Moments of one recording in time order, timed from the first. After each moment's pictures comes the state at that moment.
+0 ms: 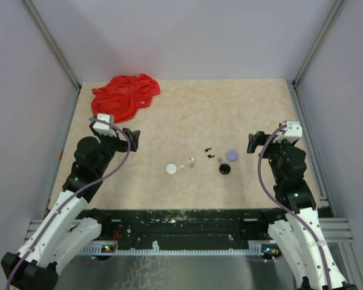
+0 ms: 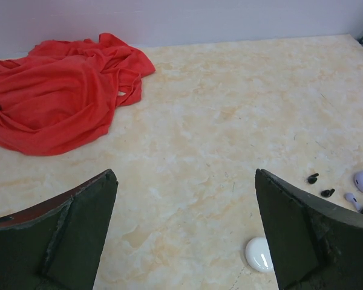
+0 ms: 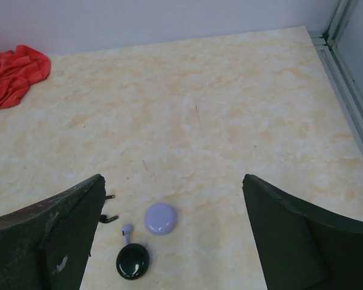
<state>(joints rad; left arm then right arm) -0.40 0.72 0.64 0.00 -0.10 -0.13 0.19 0.49 0.60 -0.22 0.14 0.16</state>
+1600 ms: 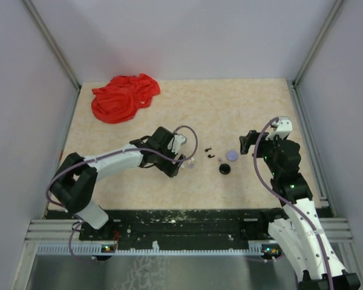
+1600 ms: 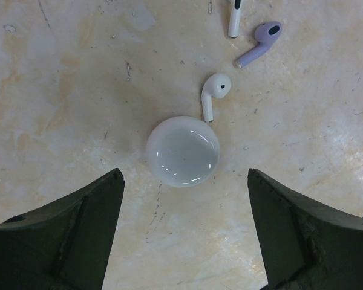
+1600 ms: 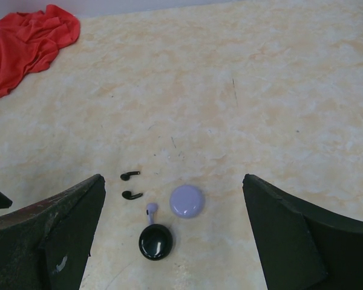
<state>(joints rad) -0.73 1.60 0.96 -0.38 0.08 -0.01 0.19 0.59 0.61 -0.22 -0.01 0.20</state>
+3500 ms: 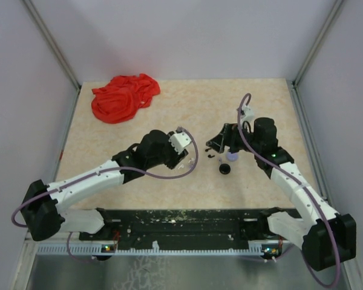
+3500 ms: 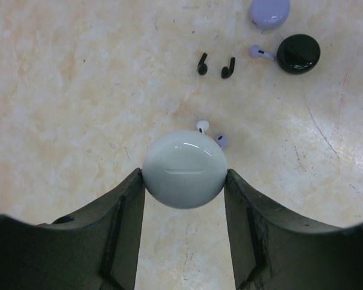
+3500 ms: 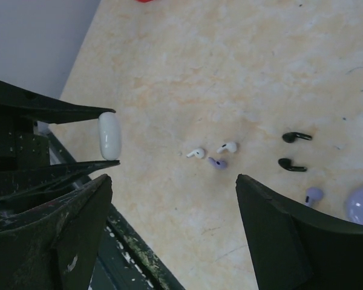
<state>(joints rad) -0.91 1.27 0.91 -0.16 -0.08 0.19 0.28 0.99 0.74 -0.15 -0.52 0.42</state>
